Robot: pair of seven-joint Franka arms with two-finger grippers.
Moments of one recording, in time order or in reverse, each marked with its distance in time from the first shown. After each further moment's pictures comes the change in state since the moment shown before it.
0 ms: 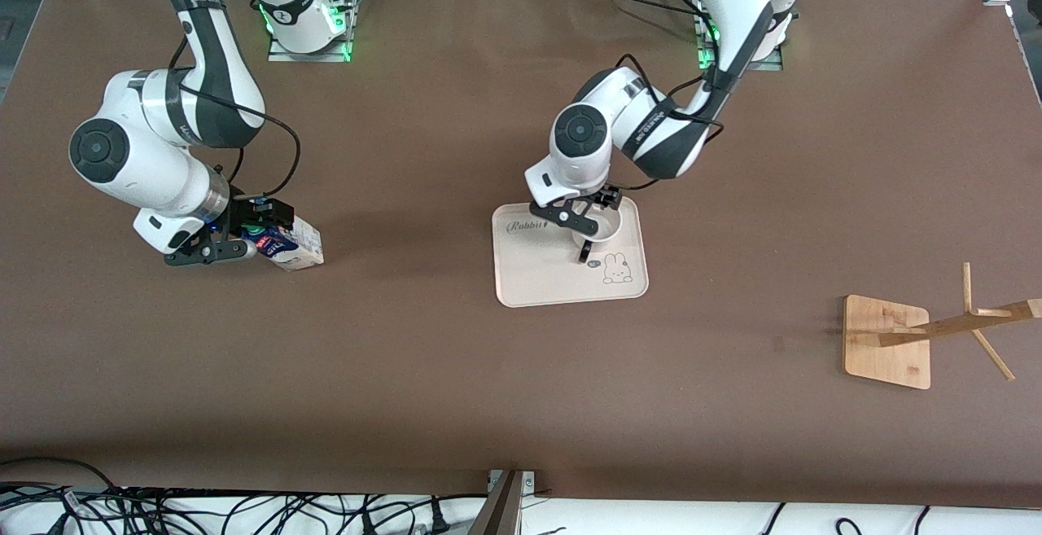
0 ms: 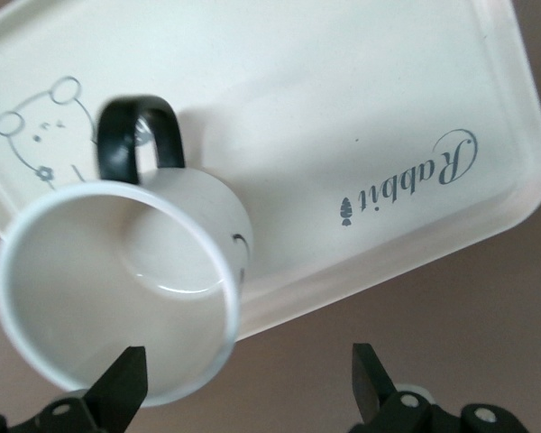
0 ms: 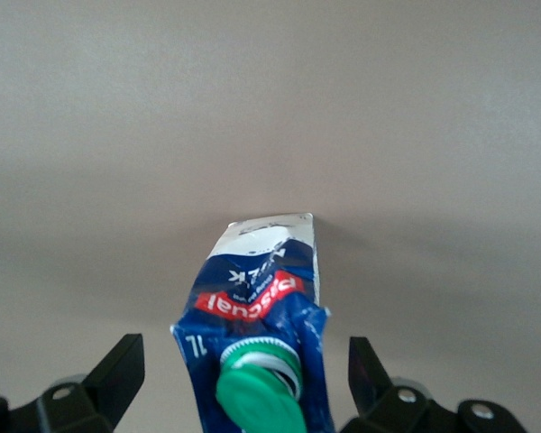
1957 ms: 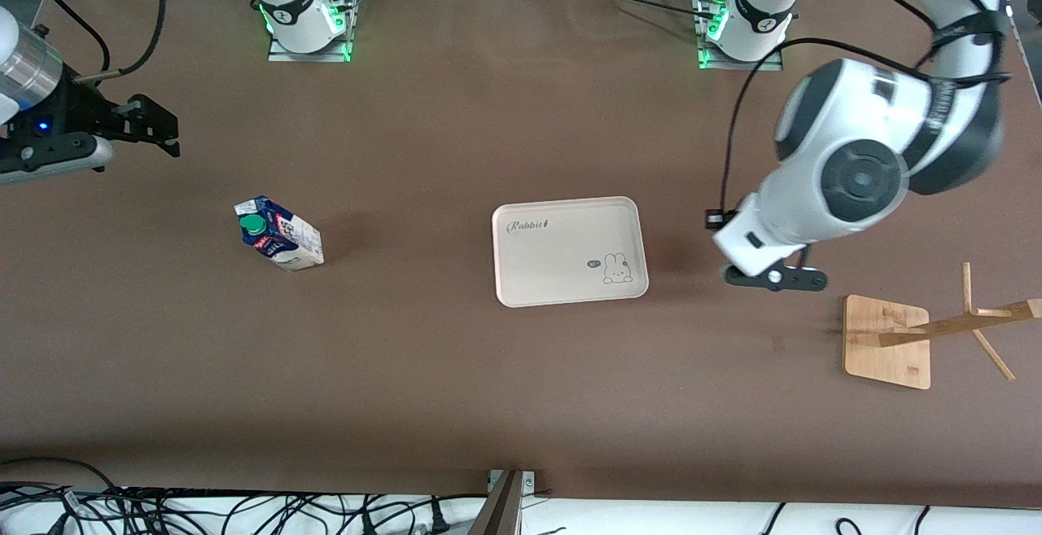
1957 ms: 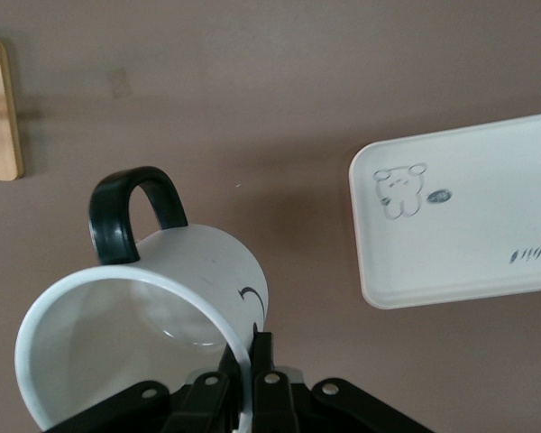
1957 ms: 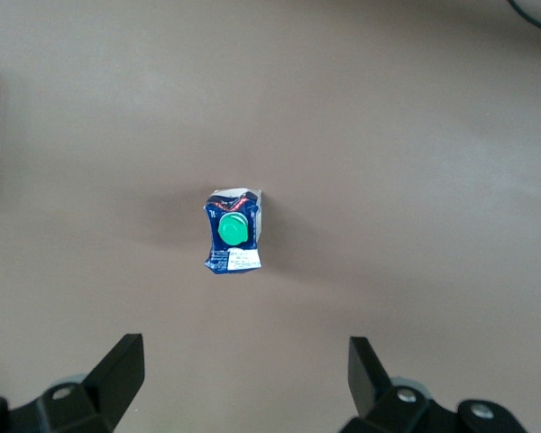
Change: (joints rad) left arm 0.431 -0.103 0.019 0.450 -0.069 -0.654 0.255; right arm 0.014 -0.189 -0.025 0.409 -0.172 -0.541 -0.069
